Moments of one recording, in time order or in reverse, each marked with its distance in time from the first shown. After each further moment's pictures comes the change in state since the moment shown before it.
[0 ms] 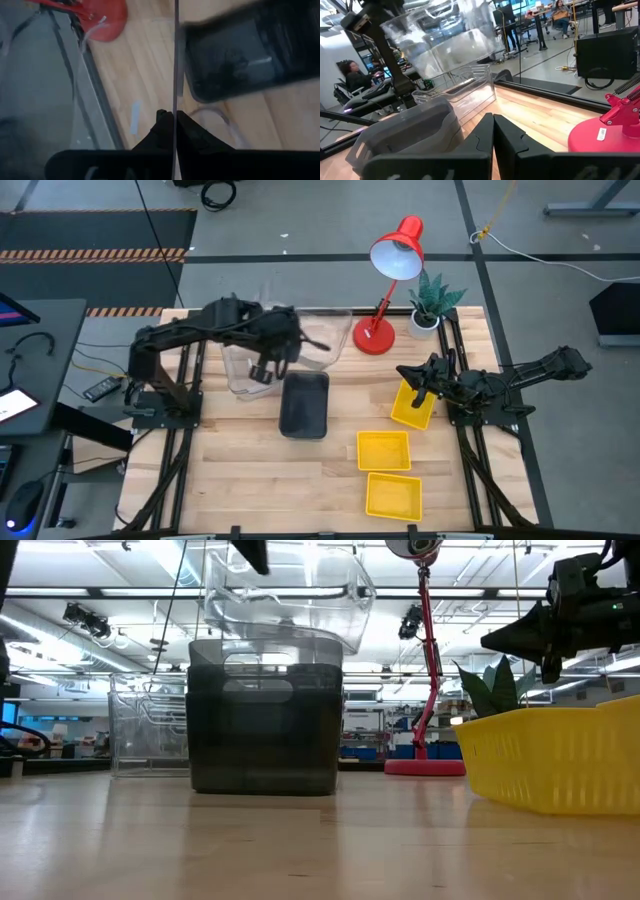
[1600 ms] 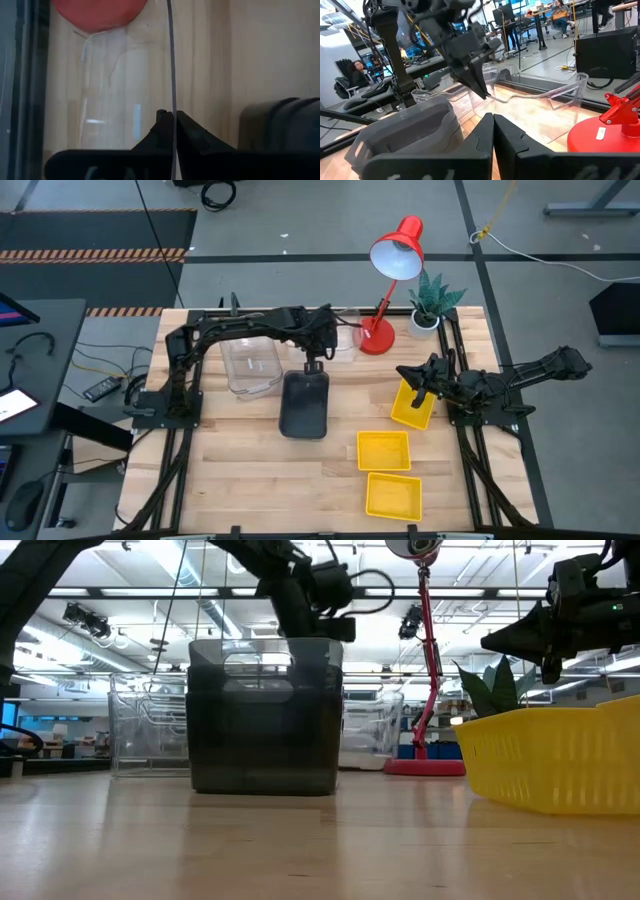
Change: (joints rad) left arm 0.227 0.295 -0.335 0.675 0.215 -0.219; right arm 0.000 0.000 0.000 -0.006 0.000 0.000
